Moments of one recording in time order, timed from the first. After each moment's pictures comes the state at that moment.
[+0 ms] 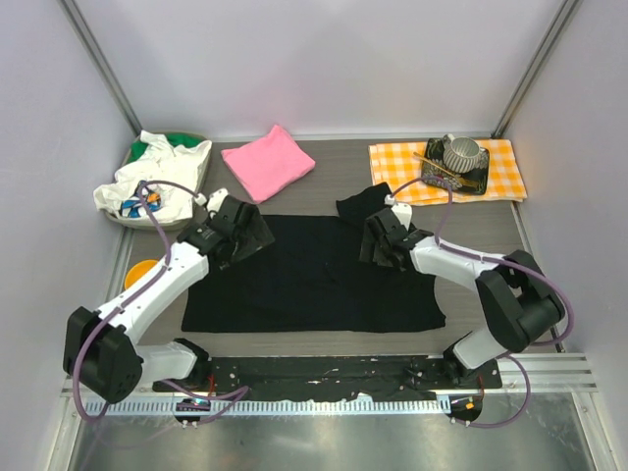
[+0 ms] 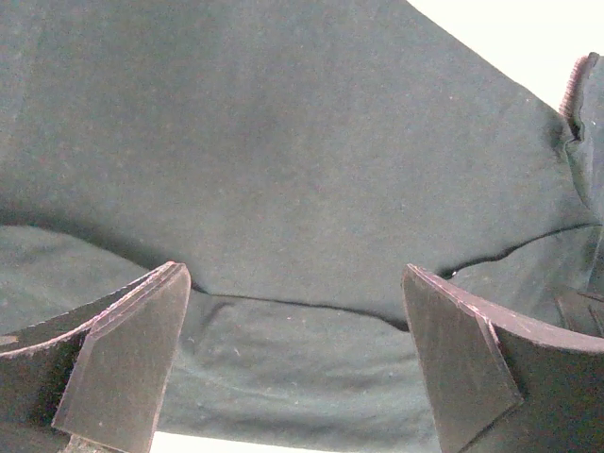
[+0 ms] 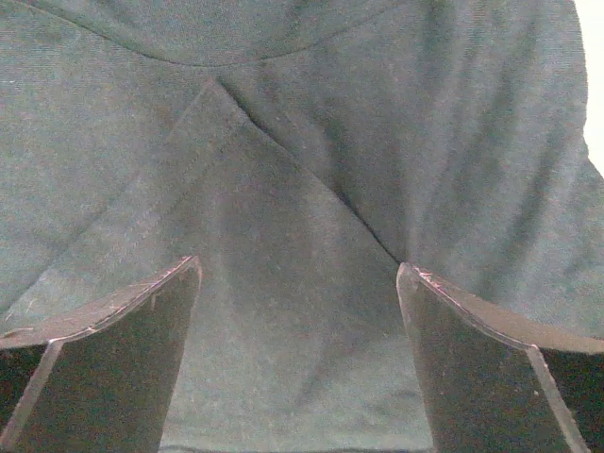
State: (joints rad) left arm -0.51 1.24 0.95 -0.67 -0.30 -0.91; right arm 0.56 1.55 0.81 -0.28 0.36 0.63
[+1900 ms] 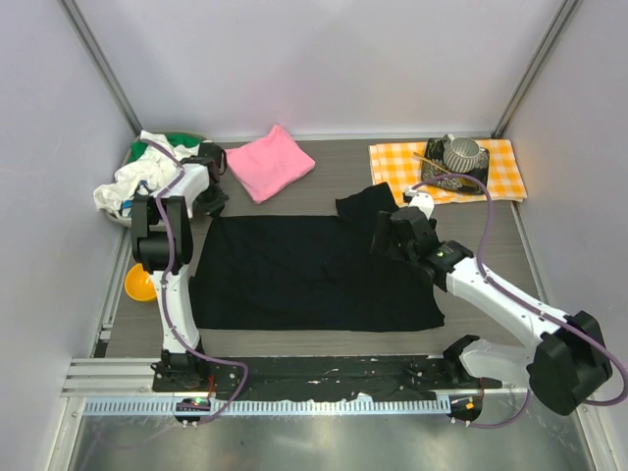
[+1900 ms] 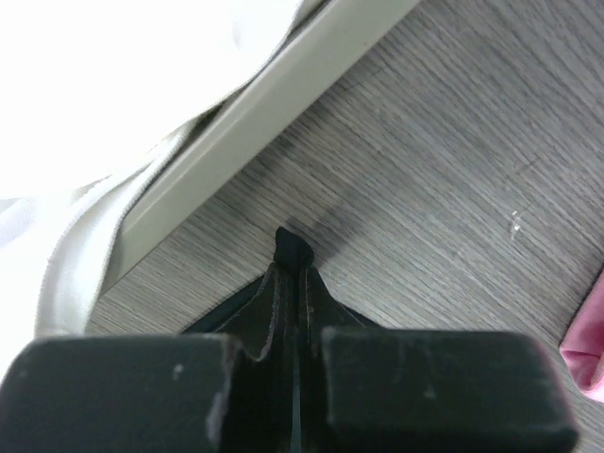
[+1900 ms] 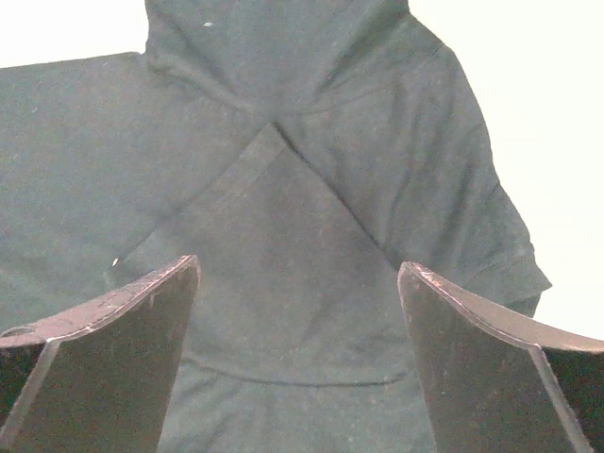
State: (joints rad) left arm -0.04 2.16 1.67 -0.76 -0.30 -0.68; right arm 0.56 1.13 0.76 -0.36 0.33 0.55
